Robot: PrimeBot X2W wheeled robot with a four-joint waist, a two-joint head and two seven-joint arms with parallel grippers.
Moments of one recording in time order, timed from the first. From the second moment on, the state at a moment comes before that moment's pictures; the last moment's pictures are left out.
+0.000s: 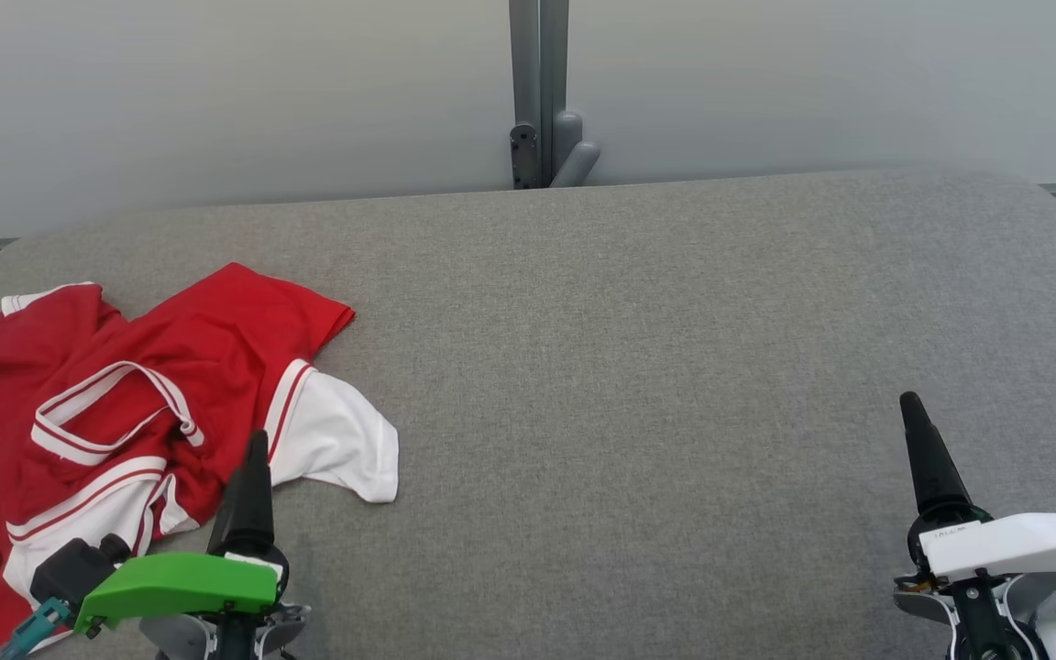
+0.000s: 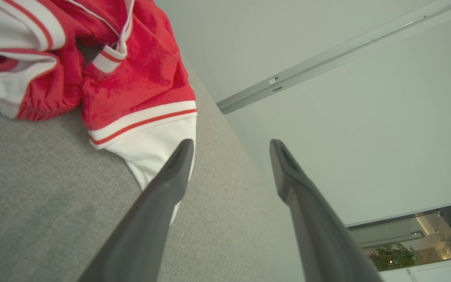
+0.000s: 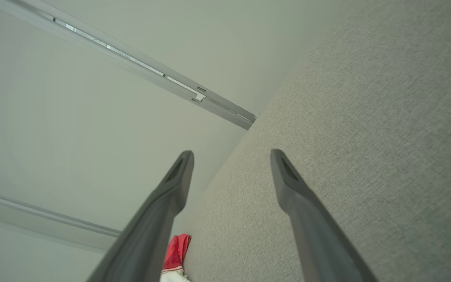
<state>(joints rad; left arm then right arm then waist) -0.07 0.04 -0.04 0.24 -1.20 -0.07 -0.04 -0.01 -0.08 -0.07 0.12 1.13 0.13 -0.04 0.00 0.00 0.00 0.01</state>
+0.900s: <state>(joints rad) -0.03 0.08 -0.10 0.23 -0.68 -0.01 -0.12 0.02 -0.11 -0.03 0.09 0.61 0.13 -0.12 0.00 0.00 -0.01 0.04</state>
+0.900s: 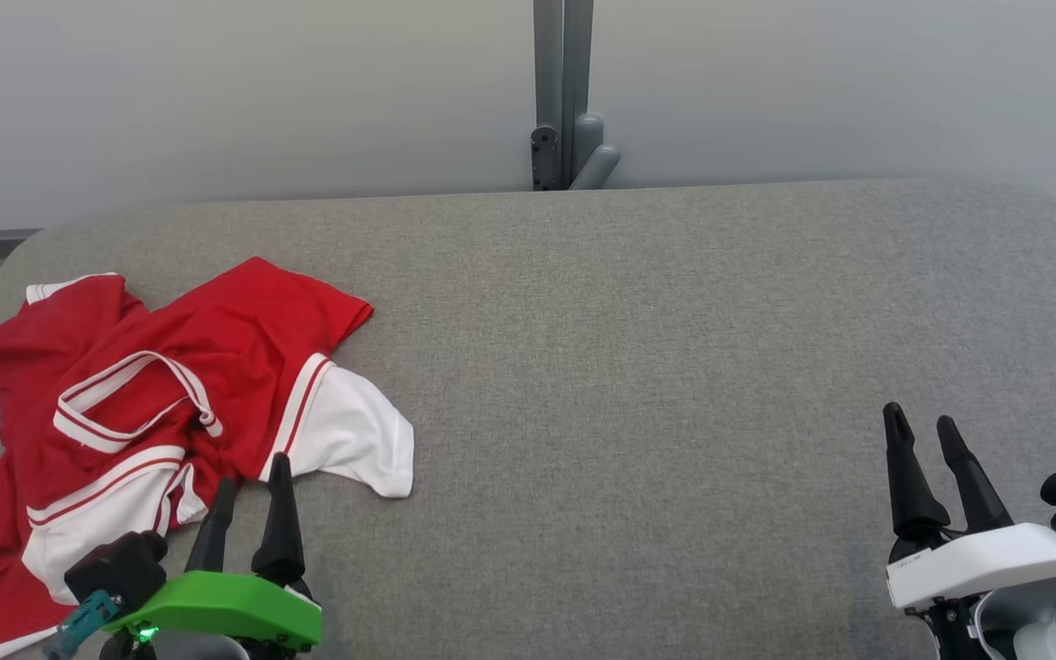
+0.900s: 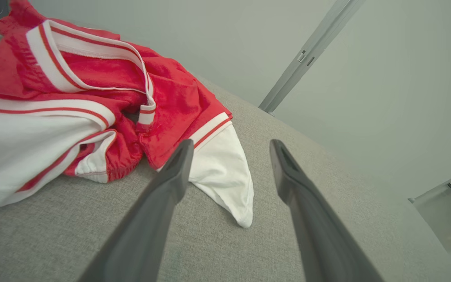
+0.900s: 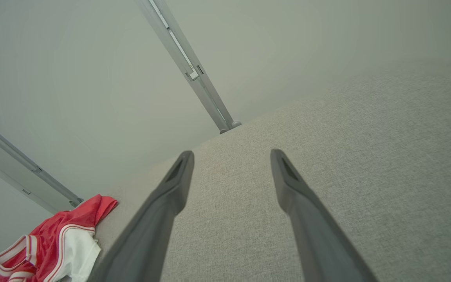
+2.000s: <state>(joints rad) 0.02 0.07 -0.09 0.22 -0.29 -0.03 -0.20 0.05 -0.11 -0.02 0.14 0.31 0.13 -0.20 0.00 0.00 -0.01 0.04</state>
